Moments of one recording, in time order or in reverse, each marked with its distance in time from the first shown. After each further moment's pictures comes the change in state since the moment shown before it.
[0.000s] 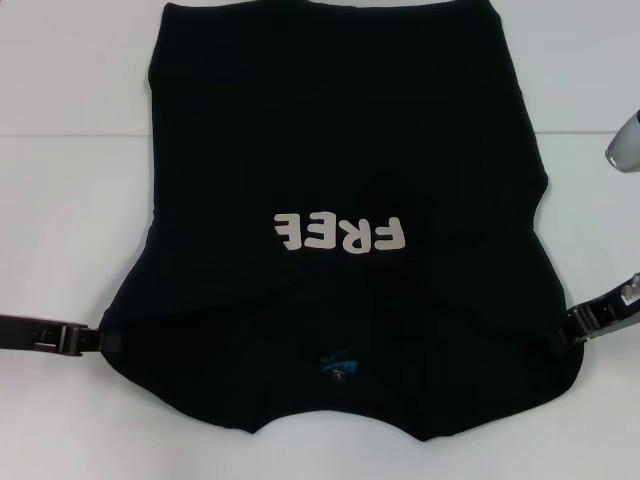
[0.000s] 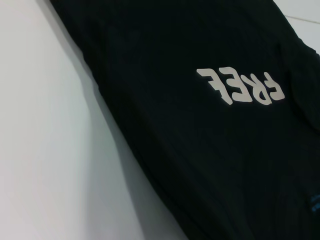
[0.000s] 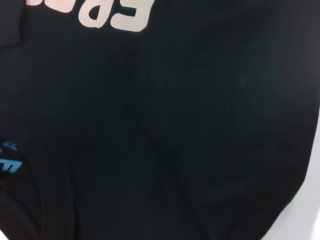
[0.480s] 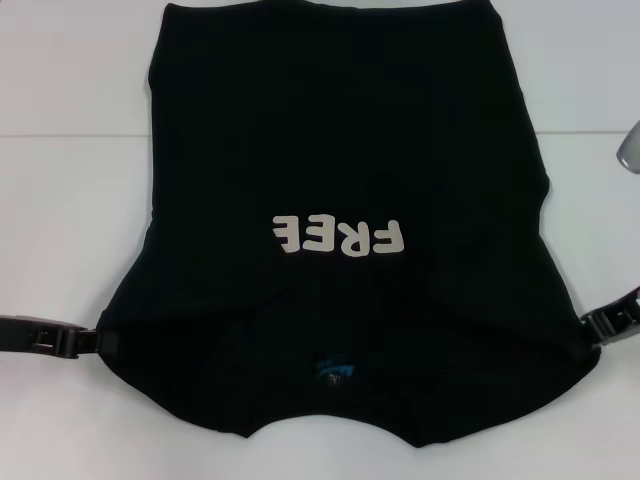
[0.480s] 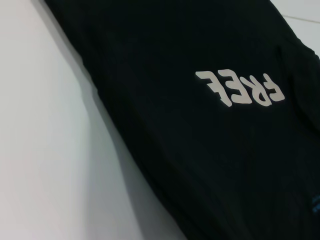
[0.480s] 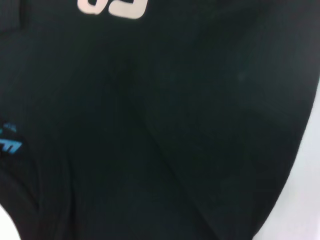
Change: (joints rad) left arm 0.003 -0.001 -0.019 0.004 0.005 0.009 0.036; right arm 0.000 -0.022 0.000 -0.007 0.000 -0.062 -0.014
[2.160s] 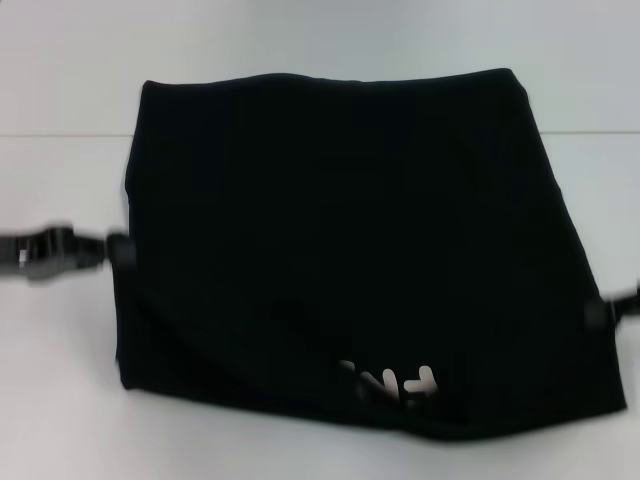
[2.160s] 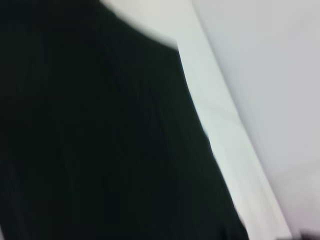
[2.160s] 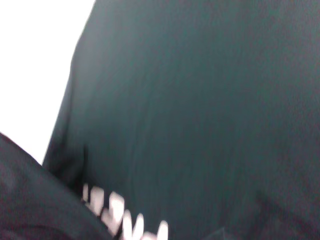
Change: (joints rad) left arm -0.164 0.094 -0.438 -0.204 0.054 0.235 -0.120; right arm -0.085 -0.070 0.525 0.103 0.117 -0.157 -0.318
